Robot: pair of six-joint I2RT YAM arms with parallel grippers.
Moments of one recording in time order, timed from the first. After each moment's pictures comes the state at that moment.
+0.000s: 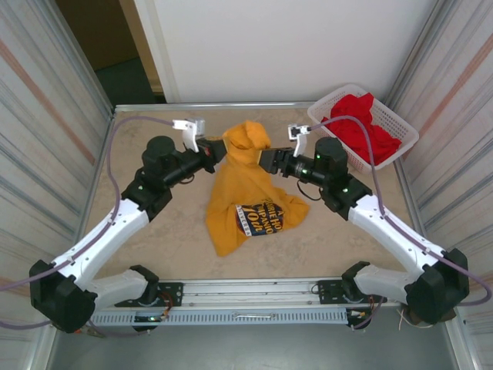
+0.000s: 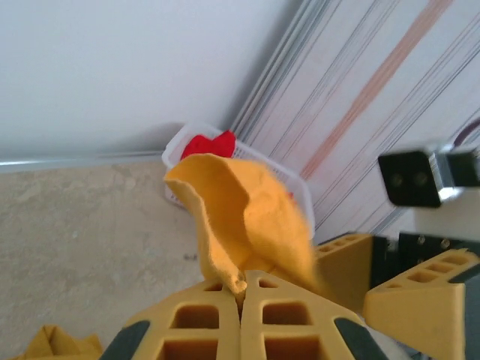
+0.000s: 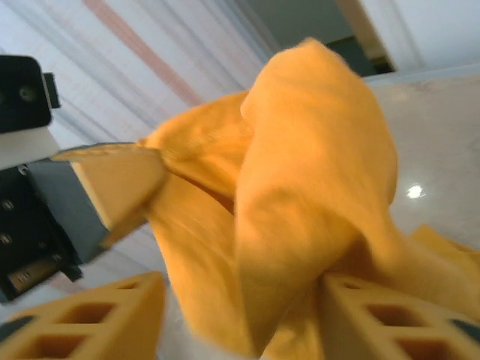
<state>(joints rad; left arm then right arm) -0.53 1.12 0.97 0.09 0.33 -0.49 0.56 1.12 0.91 0.06 -0.40 0.66</state>
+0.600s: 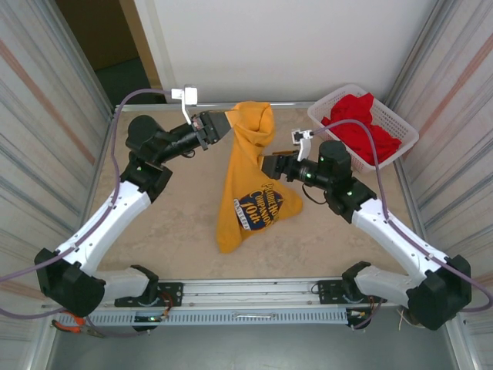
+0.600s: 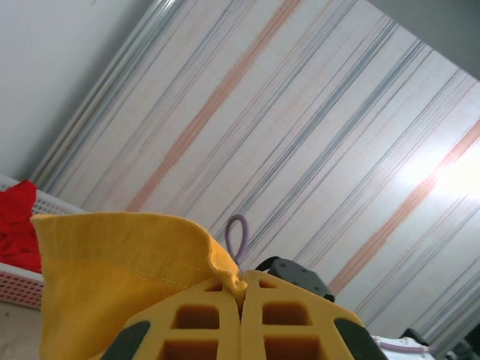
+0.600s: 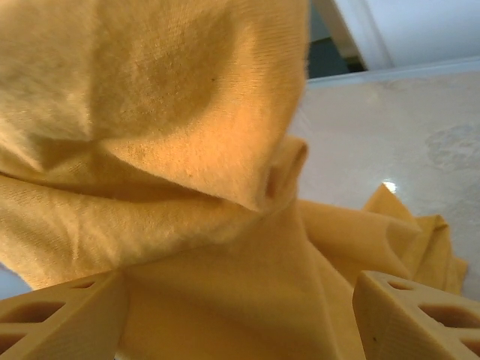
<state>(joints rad) -0.50 1.24 1.19 0.40 0.69 -0.91 0.56 1.11 0.90 0.01 -0.43 0.57</state>
